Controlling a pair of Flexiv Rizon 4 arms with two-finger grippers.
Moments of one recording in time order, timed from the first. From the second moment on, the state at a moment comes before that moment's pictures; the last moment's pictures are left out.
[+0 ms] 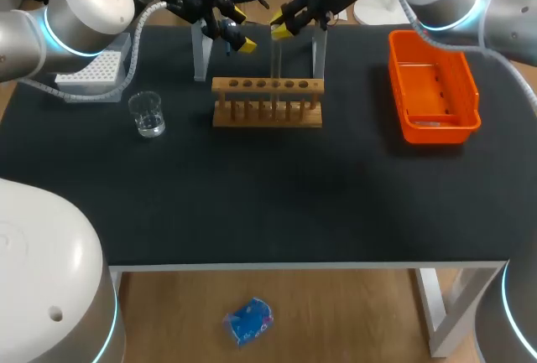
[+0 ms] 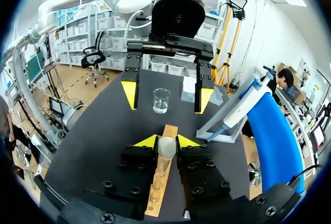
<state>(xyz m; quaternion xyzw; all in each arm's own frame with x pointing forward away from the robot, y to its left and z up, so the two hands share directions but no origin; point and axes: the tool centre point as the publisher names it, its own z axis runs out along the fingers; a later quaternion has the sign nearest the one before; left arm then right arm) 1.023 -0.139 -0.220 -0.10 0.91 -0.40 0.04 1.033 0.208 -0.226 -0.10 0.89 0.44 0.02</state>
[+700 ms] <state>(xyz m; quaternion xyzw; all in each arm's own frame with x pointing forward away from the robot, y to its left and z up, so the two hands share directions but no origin) 1.023 -0.139 -0.220 -0.10 0.91 -0.40 0.04 1.031 0.204 -0.227 -0.10 0.89 0.44 0.02</state>
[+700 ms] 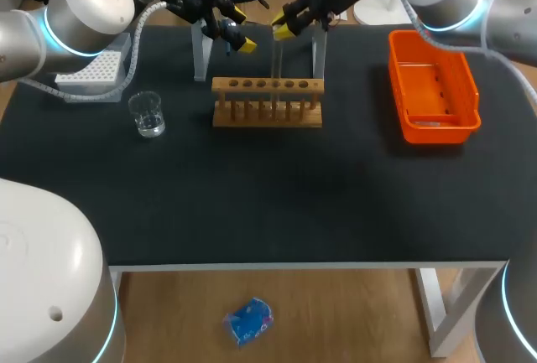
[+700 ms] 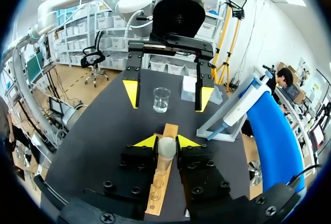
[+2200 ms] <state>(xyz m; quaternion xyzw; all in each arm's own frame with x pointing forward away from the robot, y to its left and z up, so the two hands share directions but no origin) 1.023 -0.139 -0.220 -0.10 0.91 -0.40 0.04 1.029 0.203 -0.237 -0.09 0.90 0.43 0.01</state>
